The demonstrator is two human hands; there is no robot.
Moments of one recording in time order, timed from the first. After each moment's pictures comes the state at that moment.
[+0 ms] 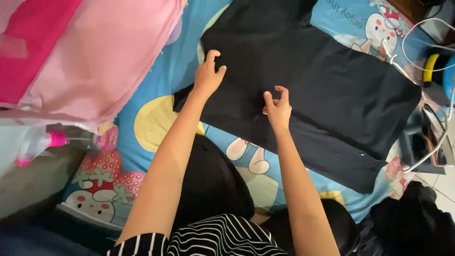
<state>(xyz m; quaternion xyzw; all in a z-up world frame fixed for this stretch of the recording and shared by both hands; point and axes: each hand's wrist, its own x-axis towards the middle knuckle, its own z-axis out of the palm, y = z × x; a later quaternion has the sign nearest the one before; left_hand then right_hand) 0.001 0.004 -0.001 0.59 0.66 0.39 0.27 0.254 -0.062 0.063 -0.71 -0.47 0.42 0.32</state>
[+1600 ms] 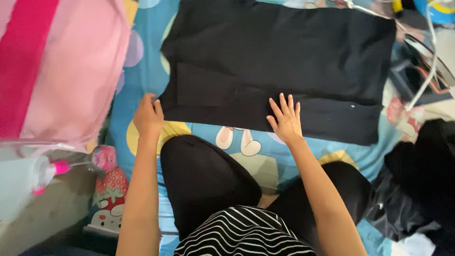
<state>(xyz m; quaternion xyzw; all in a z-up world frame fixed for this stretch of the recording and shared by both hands) -0.078 -0.124 0.043 0.63 0.73 0.23 0.10 0.389 -0.190 0.032 -0.64 -0.75 0.10 0.12</state>
